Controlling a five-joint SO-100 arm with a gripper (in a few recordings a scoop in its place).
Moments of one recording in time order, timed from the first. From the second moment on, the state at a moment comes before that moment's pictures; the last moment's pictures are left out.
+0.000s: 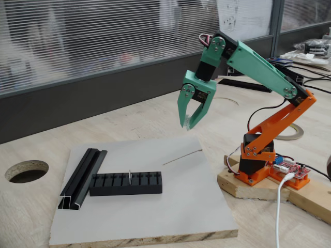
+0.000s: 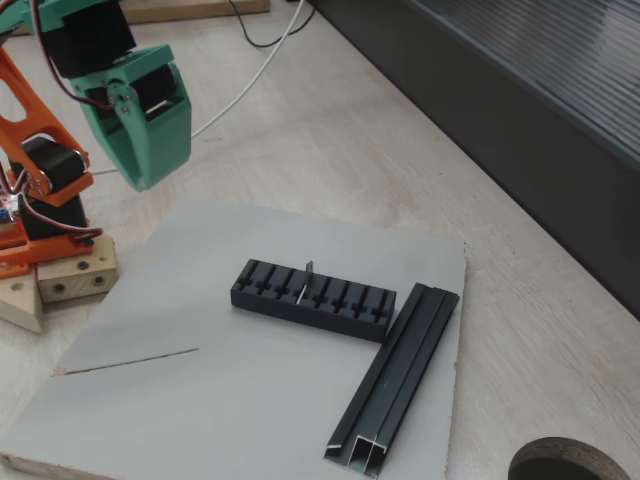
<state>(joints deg) -5.2 125.1 96.2 98.8 96.6</state>
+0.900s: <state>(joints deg) -12.5 118.3 96.2 91.1 96.6</state>
